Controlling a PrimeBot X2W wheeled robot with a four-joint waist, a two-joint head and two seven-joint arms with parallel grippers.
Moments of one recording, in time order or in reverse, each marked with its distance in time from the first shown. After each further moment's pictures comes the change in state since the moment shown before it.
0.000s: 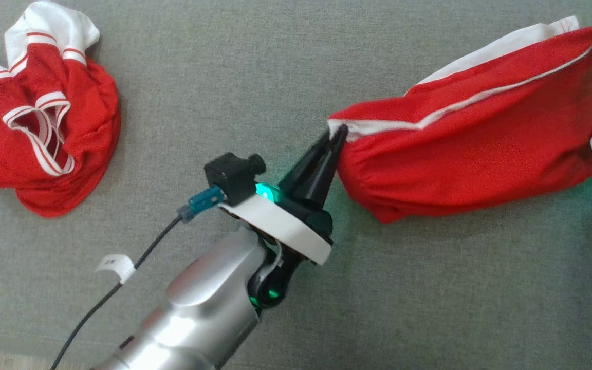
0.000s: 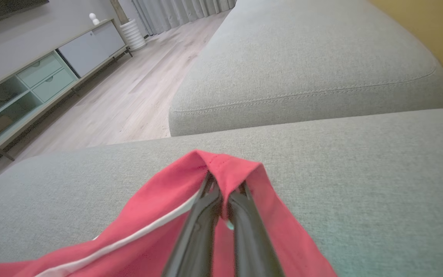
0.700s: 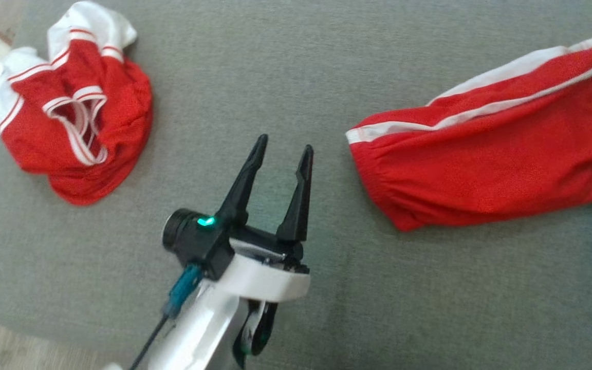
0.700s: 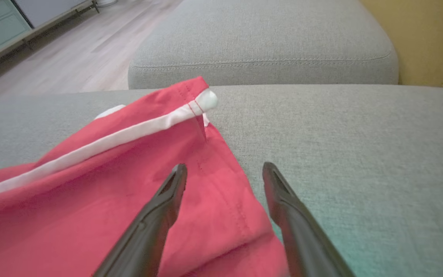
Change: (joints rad) left arm 0.302 -0.019 0.293 -0.286 0.520 0.222 -0.005; right arm 0.107 -0.092 0.007 0.160 -0.077 0.000 -0.113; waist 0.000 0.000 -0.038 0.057
